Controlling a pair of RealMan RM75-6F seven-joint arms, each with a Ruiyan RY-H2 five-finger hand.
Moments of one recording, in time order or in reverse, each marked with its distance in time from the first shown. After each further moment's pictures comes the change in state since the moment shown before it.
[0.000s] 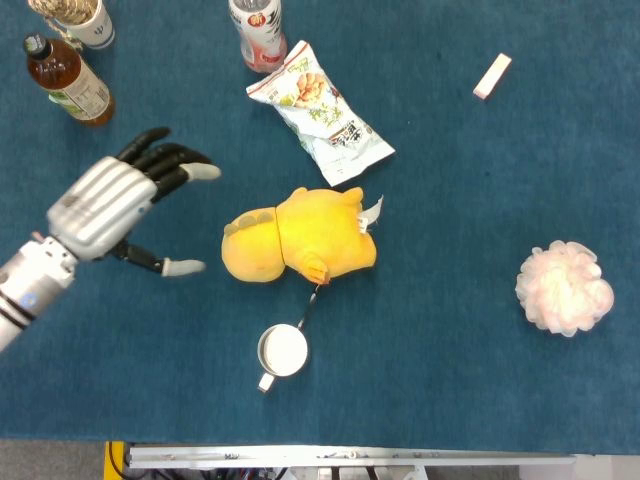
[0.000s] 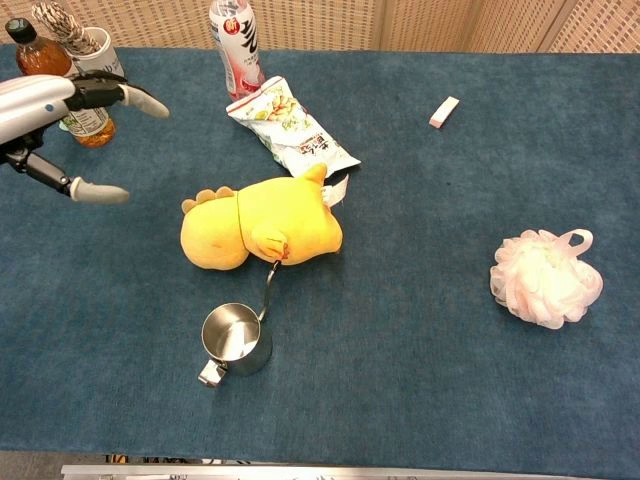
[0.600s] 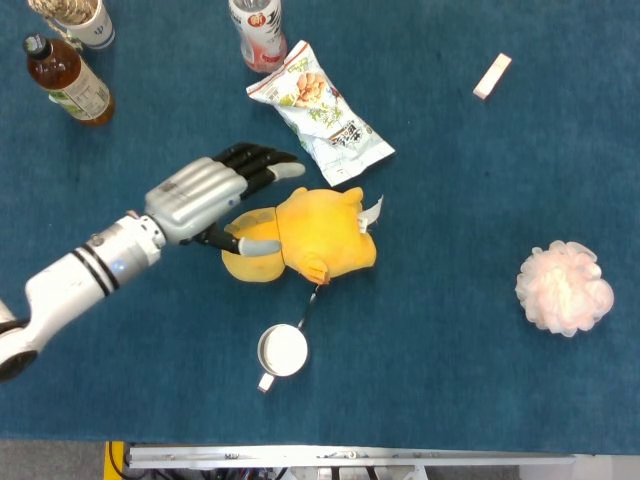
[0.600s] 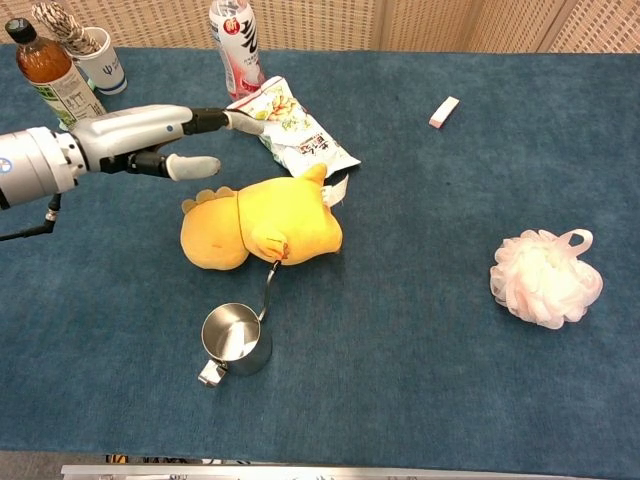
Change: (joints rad) left arm -0.217 -0.144 -0.004 0.035 -0.095 -0.238 -0.062; right arm -0.003 -0.008 -0.002 0.016 0.023 -0.012 0.001
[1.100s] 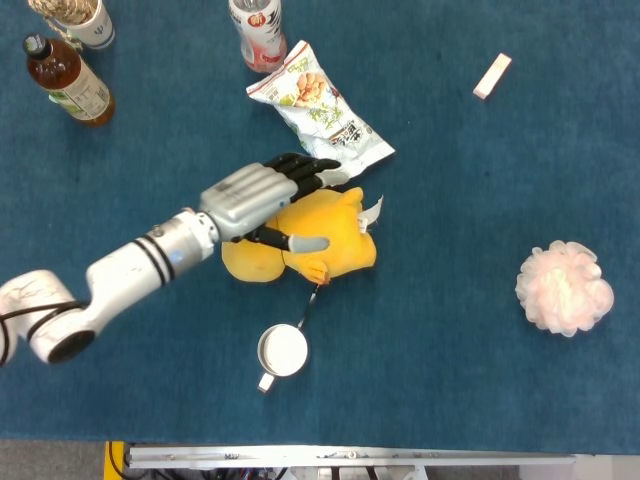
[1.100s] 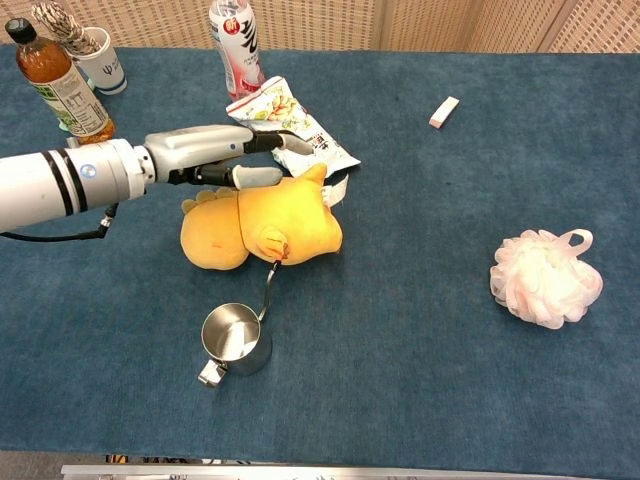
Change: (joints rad) left arm -0.111 -0.138 -0.028 0.051 -0.129 -0.136 0.054; right arm -0.001 -0.008 -0.002 0.019 0.015 -0.013 0.013
